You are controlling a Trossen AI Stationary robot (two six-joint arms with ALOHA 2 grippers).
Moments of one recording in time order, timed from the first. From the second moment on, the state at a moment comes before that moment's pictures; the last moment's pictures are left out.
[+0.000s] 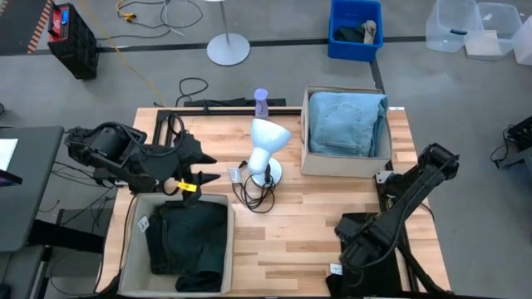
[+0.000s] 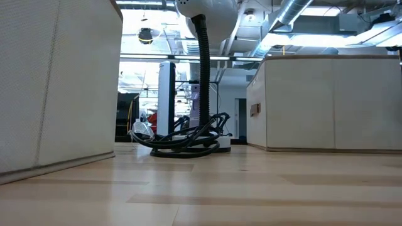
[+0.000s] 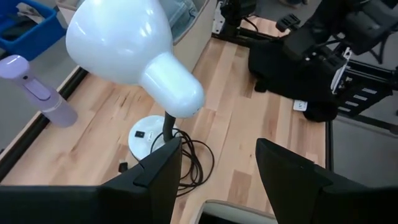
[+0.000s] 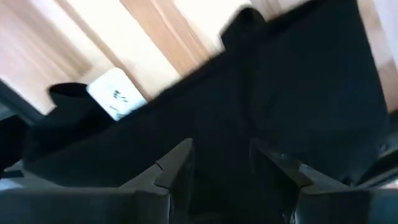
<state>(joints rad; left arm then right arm) -0.40 1.39 1.98 -1.30 -0.50 -0.53 0.81 1.59 1.25 -1.24 -0.06 1.46</state>
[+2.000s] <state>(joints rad) -0.37 1.40 1.98 -1.28 -0.54 -0.55 0.65 1.49 0.74 -0.76 -0.20 1.53</state>
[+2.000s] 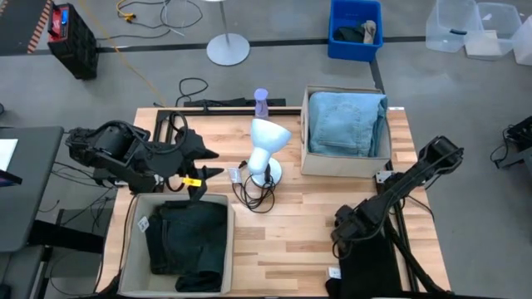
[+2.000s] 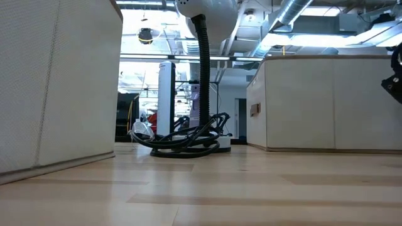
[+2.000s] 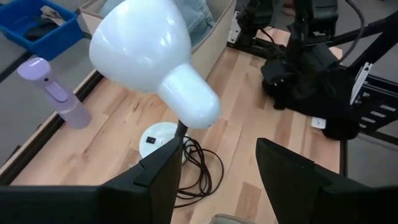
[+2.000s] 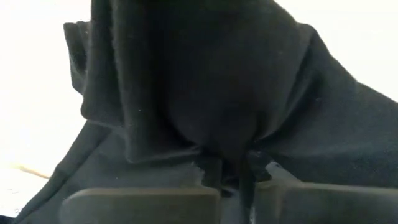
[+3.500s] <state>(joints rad) -0.36 1.40 1.98 -1.28 -0.55 -0.54 0.66 1.49 1.80 -1.44 0.57 1.01</state>
